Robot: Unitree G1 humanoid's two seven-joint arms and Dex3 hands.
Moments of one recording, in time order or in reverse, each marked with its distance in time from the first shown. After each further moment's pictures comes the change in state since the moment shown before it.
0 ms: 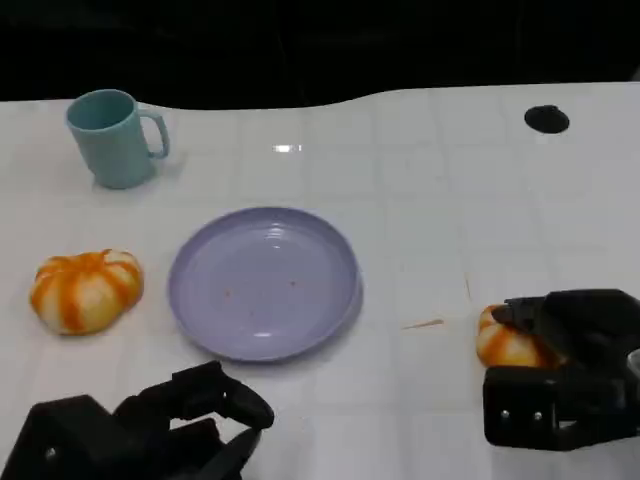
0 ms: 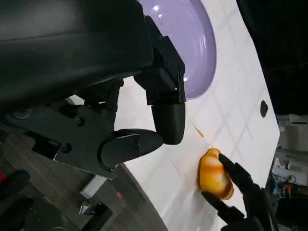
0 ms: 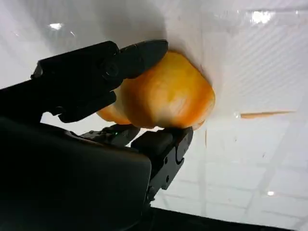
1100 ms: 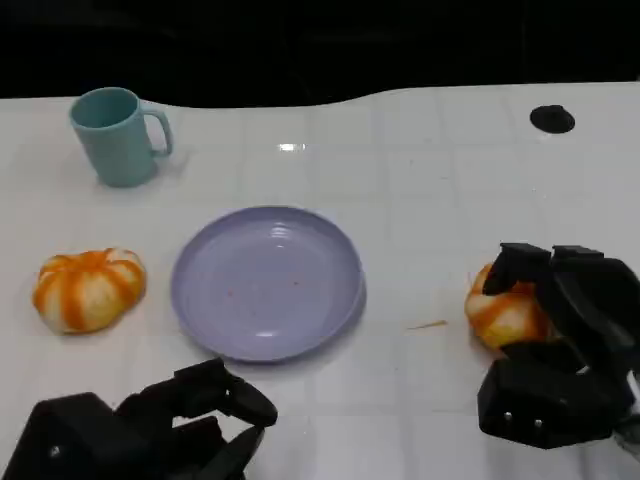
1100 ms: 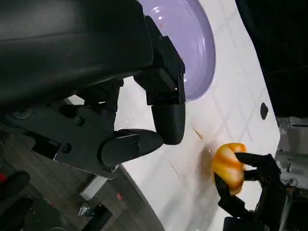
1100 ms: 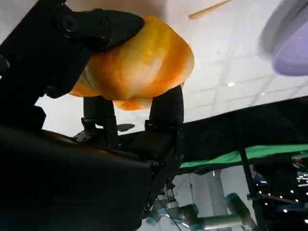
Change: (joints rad) left arm -0.001 -0.006 -0.006 -0.035 0.011 0.034 0.011; right arm -0.039 0.051 -0.014 0.238 0.123 -0.323 -0.629
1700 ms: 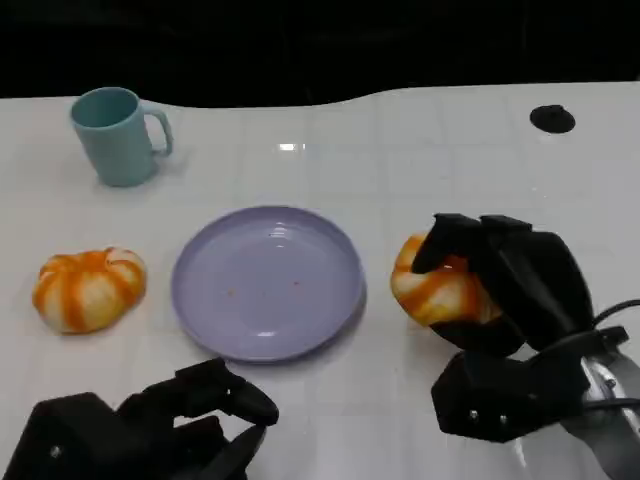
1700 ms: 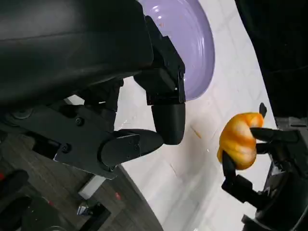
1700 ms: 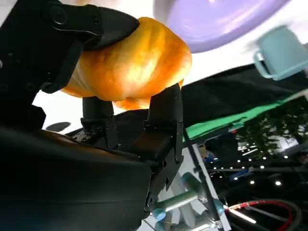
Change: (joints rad) left arm 0.002 -0.009 0.000 -0.008 0.000 0.006 0.000; right arm -0.057 0.123 0.009 -0.073 0.079 -0.110 0.042
